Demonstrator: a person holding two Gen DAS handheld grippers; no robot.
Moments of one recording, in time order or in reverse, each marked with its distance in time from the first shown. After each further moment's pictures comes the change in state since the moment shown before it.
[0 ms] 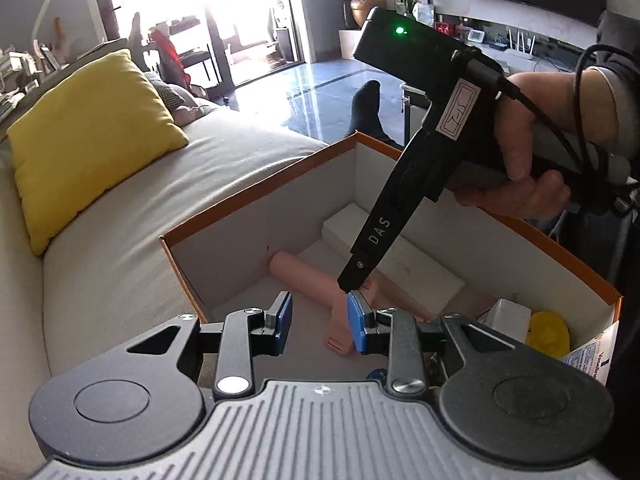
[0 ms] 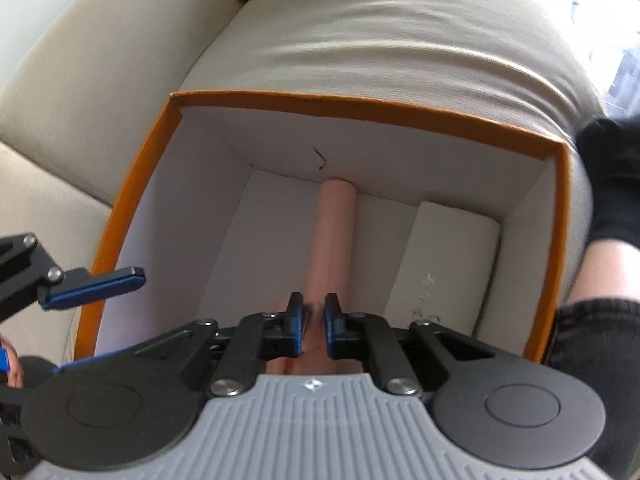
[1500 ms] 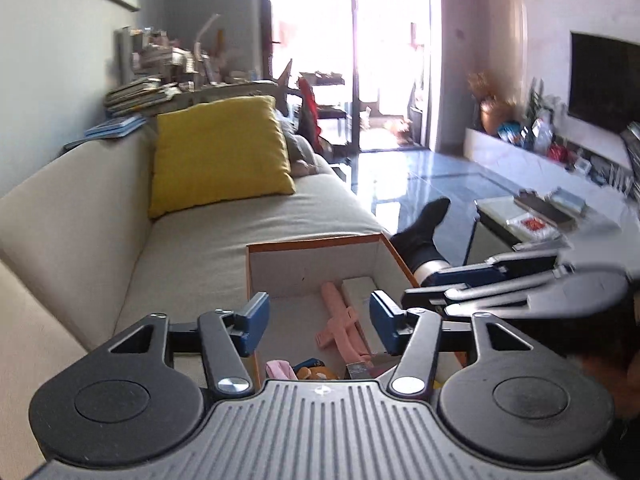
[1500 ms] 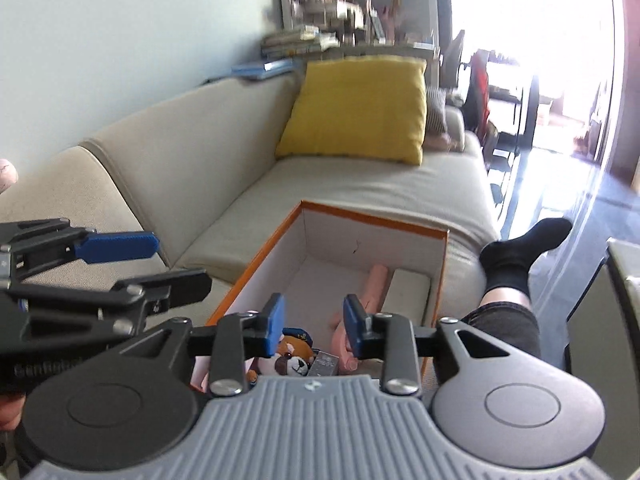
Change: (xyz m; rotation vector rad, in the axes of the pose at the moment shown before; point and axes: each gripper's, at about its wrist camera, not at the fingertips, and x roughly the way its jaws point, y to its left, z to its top) left arm -0.167 -0.090 -0.004 -0.398 -0.229 0.300; right arm -0.183 0.133 -0.195 -0.190 -0.576 -0.184
